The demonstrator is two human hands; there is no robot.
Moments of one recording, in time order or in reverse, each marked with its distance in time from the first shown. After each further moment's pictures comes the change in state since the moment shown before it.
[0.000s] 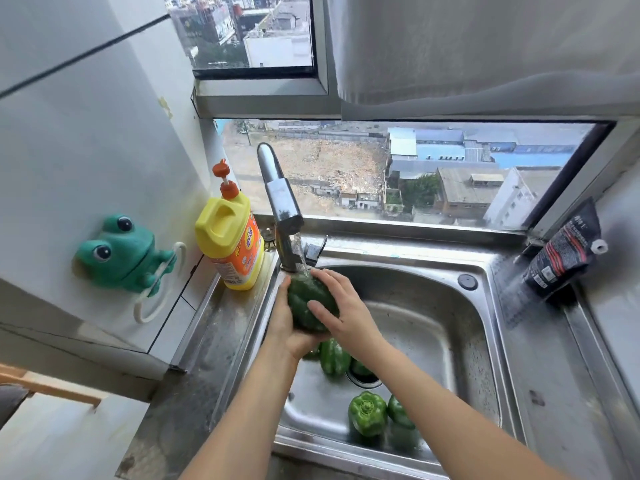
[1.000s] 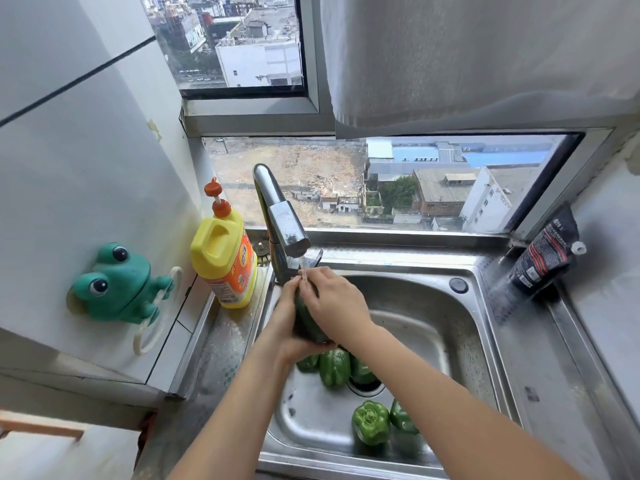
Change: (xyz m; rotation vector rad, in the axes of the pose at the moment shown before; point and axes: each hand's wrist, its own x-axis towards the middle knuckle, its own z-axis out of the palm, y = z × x) left_hand -0.027 0.031 0.028 0.169 -0.063 -0.145; right_hand 0.038 -0.062 -0.004 -0.485 0.106 0.094
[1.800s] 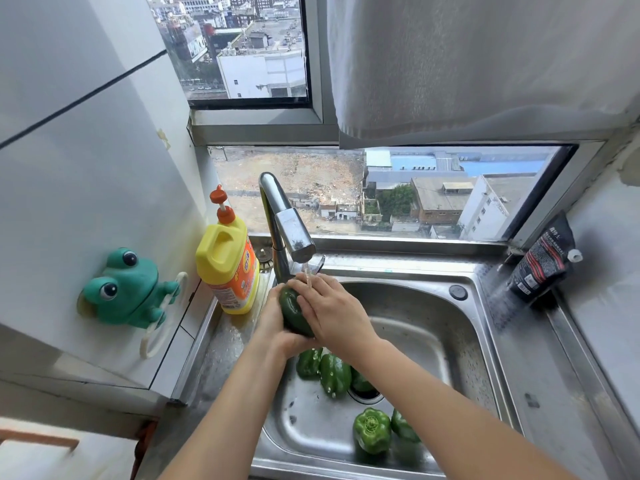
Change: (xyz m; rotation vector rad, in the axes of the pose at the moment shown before) left_hand -0.001 0.016 -0.006 -0.214 0.007 0.027; right_hand -0.008 0.010 0.018 -0.183 0.198 -0.370
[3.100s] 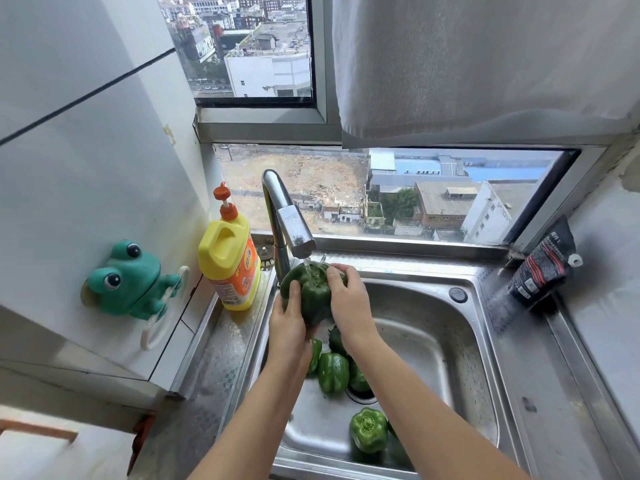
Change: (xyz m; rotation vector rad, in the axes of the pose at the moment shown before) left_hand 0.003 -0.038 -0.001 0.214 0.056 0.665; right_hand 0.013 -0.005 -0.020 1.034 0.118 0.943
